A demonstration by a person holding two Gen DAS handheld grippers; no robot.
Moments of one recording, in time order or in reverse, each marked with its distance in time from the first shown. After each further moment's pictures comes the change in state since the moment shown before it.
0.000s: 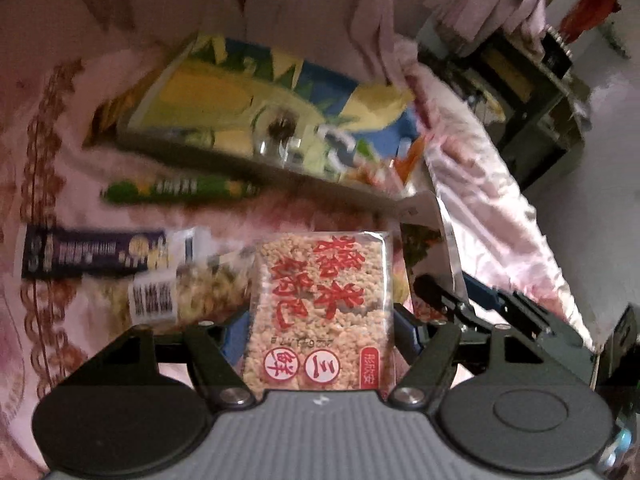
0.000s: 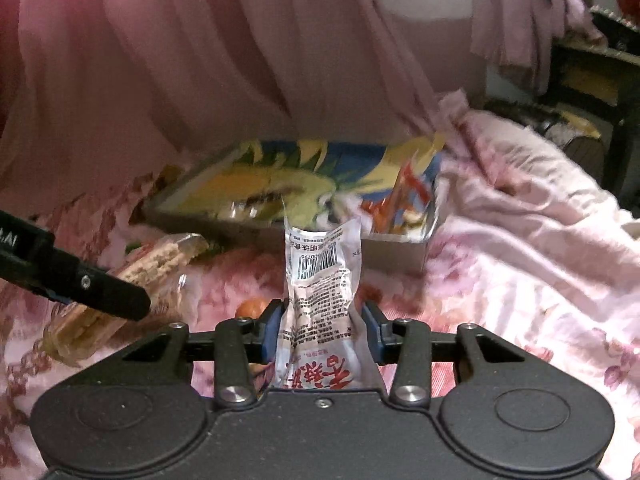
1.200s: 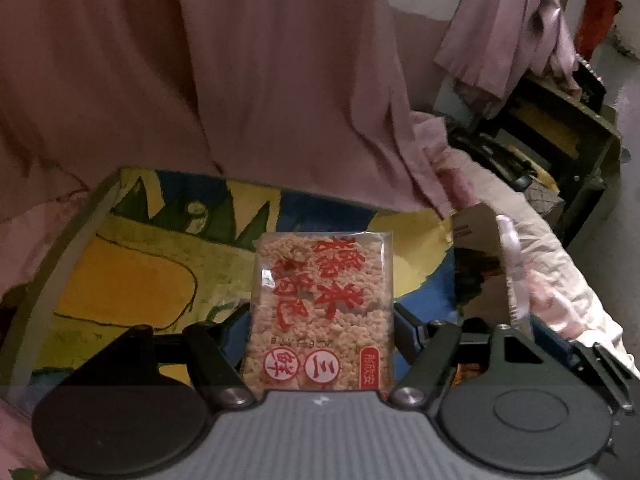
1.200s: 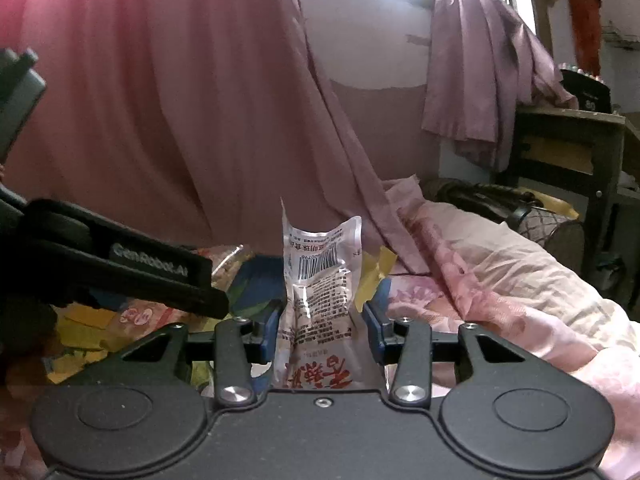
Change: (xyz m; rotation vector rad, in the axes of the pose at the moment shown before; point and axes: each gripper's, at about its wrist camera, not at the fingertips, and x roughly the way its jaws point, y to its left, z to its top) left arm 0.139 -0.025 0.137 0.116 -0.236 0.128; right arm 0.122 -0.044 0.084 -0.002 -0.239 -0.180
